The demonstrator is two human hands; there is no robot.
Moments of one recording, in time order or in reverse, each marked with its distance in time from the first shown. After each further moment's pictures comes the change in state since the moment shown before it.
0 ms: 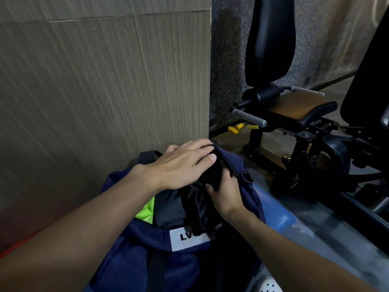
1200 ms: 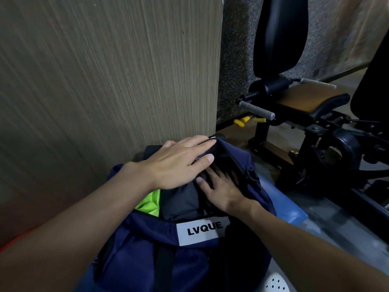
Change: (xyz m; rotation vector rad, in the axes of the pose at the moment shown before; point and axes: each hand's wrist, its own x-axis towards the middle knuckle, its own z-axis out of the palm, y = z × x) left_hand -0.020 -0.023 0.002 0.072 -0.037 0.004; right_hand 0.023 0.014 0.028 -0.365 -0.347 -0.153
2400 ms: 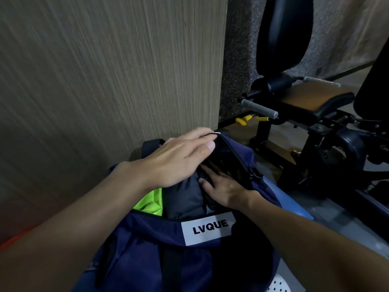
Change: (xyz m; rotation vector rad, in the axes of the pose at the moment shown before) left_hand 0.002 -0.006 -0.001 -0.321 0.113 0.050; right_hand 0.030 0.020 0.007 -0.068 -0.055 -0.090
